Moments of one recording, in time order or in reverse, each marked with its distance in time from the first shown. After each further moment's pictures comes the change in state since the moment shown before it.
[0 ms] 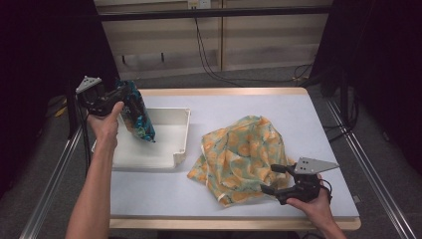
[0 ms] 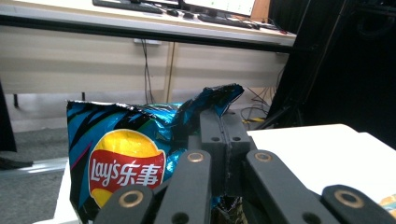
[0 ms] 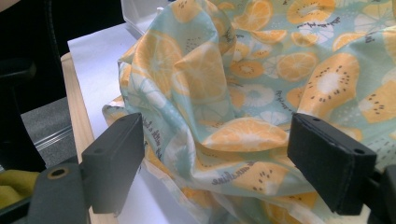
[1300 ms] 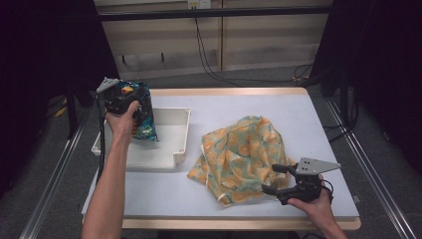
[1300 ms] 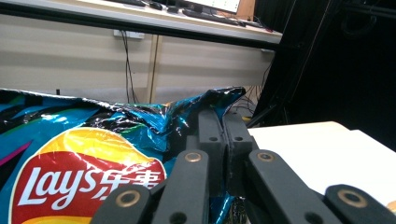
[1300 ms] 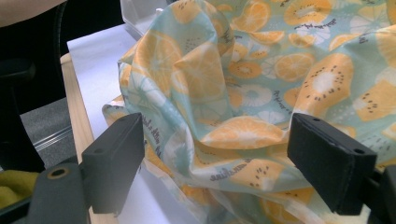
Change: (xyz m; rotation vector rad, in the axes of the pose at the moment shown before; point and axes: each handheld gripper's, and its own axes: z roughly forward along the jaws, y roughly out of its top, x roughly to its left) left arm 0.004 -0.026 0.052 0.000 -0.075 -0.026; right arm 0.000 -0.001 -0.003 -0.004 -0.004 0.000
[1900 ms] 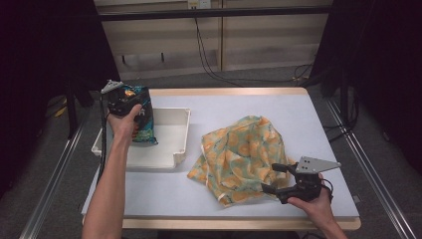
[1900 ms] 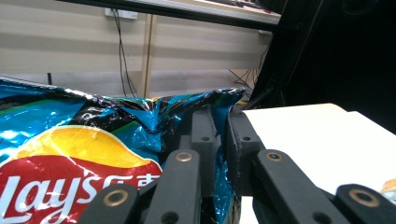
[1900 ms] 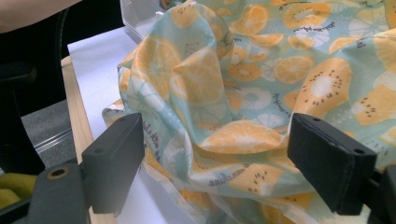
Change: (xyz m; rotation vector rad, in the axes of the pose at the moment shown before) left arm 0.003 -0.008 0.007 0.080 -0.017 0.004; right arm -0.001 0.002 0.001 -0.007 0.002 0.003
